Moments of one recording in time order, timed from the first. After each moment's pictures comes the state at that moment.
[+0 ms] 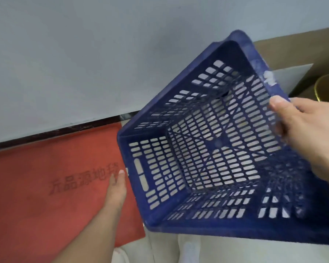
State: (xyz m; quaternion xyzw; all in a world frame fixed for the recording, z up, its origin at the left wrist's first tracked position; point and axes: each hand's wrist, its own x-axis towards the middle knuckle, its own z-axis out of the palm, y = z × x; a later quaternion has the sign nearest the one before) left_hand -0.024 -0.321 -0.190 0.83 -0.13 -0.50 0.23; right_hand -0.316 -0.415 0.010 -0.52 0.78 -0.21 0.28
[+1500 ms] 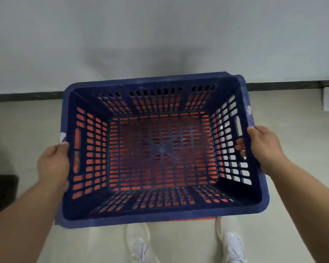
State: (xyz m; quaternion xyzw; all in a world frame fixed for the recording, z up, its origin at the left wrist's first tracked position) left_hand 0.455 -0.203 -0.210 0.88 -0.07 -0.27 0.38; right_hand 0.069 -0.343 -0.198 -0.37 0.77 -0.17 0.49
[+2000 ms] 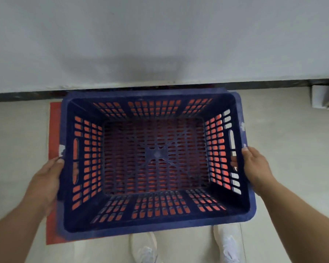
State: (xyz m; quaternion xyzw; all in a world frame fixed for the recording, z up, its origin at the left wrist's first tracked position) left_hand 0.537 -0.175 -0.265 0.82 -0.10 -0.45 0.34; right_hand 0.108 -0.297 -0.242 -0.35 0.81 -0.14 0.46
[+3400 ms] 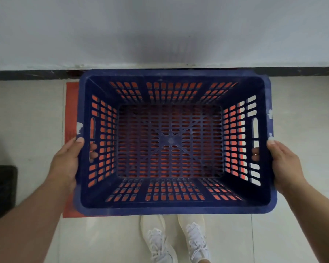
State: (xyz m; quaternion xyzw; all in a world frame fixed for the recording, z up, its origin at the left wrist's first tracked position) left_hand 0.529 -0.171 -0.269 0.79 -0.03 -0.46 0.40; right_hand 0.099 -0.280 -0.252 -0.31 0.79 -0.22 0.48
